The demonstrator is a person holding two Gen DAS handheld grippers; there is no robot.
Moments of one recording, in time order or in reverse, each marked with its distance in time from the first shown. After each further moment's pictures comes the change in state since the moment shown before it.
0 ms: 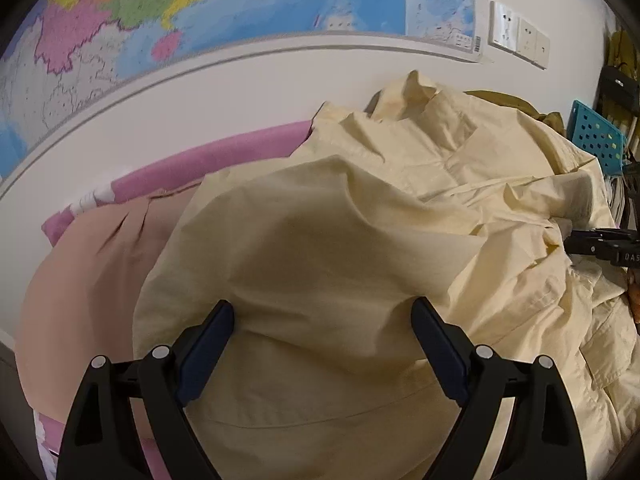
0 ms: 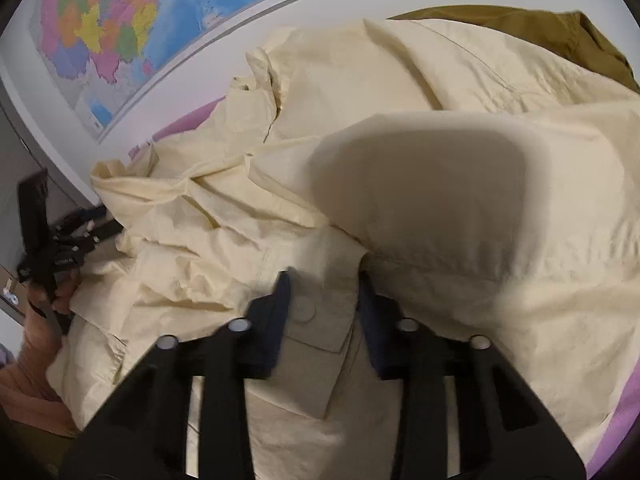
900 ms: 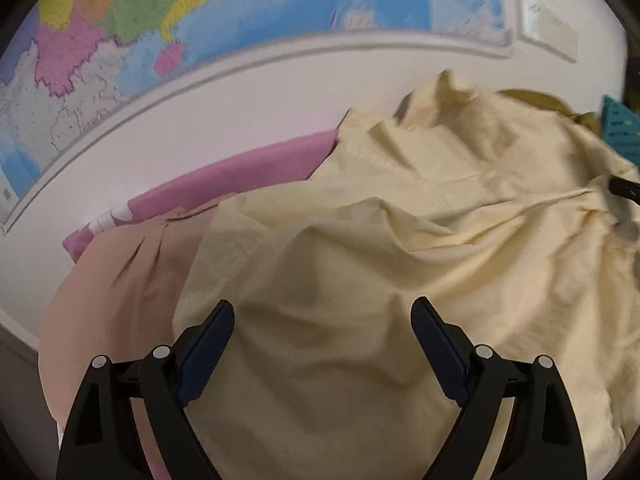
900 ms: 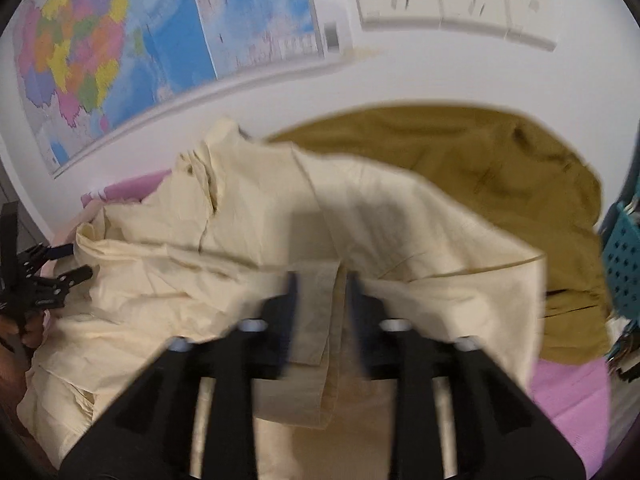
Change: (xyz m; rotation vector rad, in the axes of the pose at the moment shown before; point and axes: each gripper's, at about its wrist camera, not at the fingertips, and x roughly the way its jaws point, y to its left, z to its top) left arm 0.007 -0.010 0.025 0.025 -0.007 0.107; right arm -0.053 -0.006 0.043 -0.043 -0.221 -0.237
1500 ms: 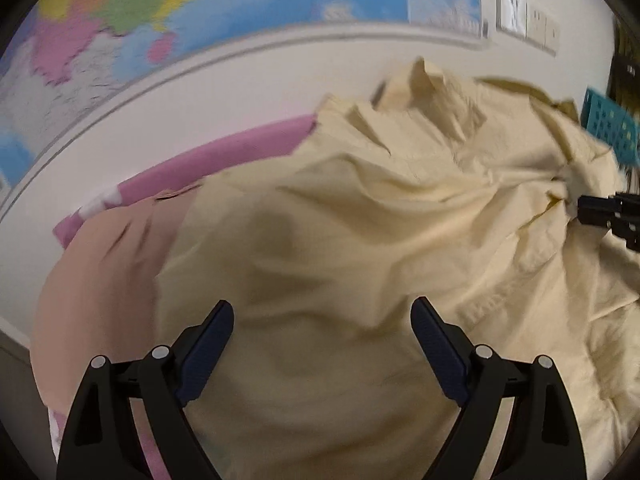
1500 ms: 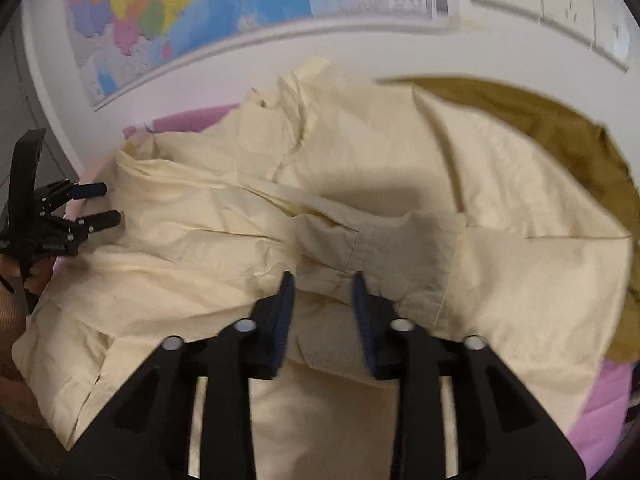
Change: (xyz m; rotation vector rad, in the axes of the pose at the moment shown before) left arm -0.015 0.003 -0.018 -0.012 0.025 -0.045; right arm 0.010 0.051 -0.024 -0.177 0.141 0.138
